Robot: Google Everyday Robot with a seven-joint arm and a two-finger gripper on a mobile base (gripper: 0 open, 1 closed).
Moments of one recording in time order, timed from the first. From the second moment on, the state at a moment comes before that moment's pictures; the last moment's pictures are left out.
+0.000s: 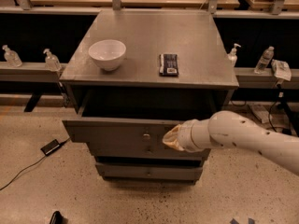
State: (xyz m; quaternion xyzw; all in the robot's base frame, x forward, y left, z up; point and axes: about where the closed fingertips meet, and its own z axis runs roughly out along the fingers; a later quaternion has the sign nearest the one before) arm 0.555 -0.082 0.641 -0.55 0.74 0.09 0.36
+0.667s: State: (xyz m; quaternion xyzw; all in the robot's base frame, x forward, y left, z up) arm 0.598 -0.097 0.670 -0.57 0.73 0.10 0.36
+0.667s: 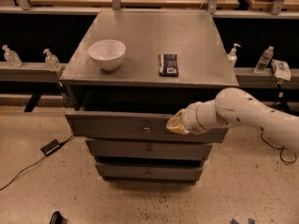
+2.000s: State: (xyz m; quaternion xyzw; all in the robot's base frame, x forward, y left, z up) arm 0.612 -0.105 0.666 -0.60 0.72 0.10 0.34
